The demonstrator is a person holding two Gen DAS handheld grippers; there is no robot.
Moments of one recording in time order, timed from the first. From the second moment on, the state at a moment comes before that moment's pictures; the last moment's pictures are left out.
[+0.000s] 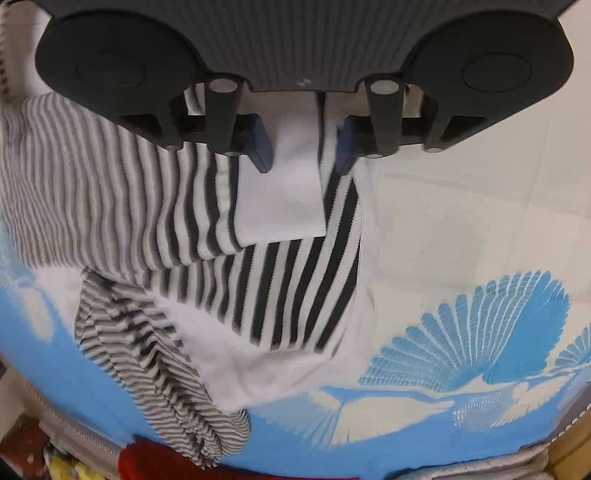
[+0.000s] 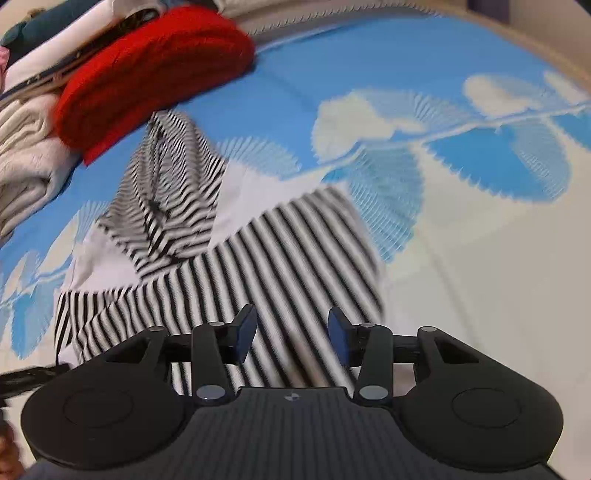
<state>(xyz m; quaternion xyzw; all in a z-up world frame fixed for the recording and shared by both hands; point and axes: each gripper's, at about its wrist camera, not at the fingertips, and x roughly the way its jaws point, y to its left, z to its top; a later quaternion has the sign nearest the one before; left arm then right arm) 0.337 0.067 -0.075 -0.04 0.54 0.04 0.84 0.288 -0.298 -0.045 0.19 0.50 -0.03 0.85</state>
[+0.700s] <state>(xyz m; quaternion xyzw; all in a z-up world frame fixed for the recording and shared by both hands) 0.495 0.061 0.006 -0.04 0.37 0.01 0.93 0.297 -0.335 -0.031 0.06 0.47 -0.09 0.88</state>
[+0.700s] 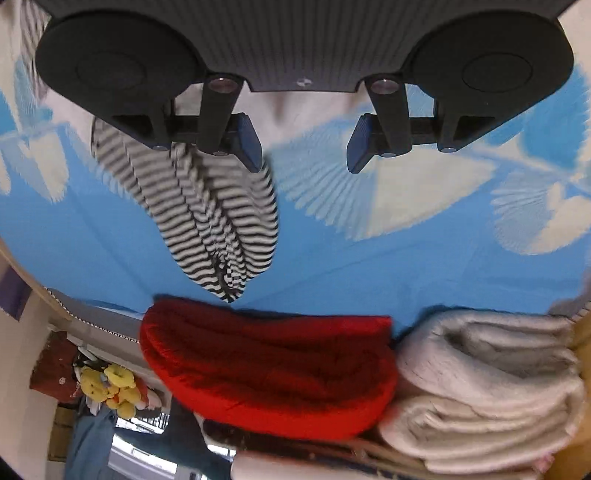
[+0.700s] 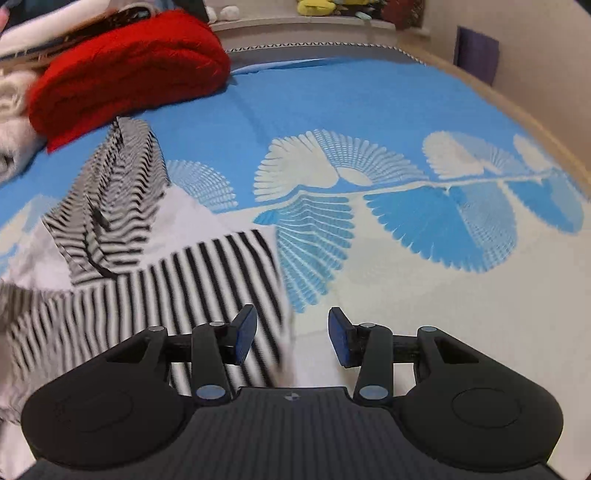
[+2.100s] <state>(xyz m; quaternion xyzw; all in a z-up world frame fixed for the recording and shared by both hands) 0.254 0.045 0.031 -0.02 0.48 -0.20 0.85 0.295 -0.361 0.004 0.16 0.41 -0.07 0.90</state>
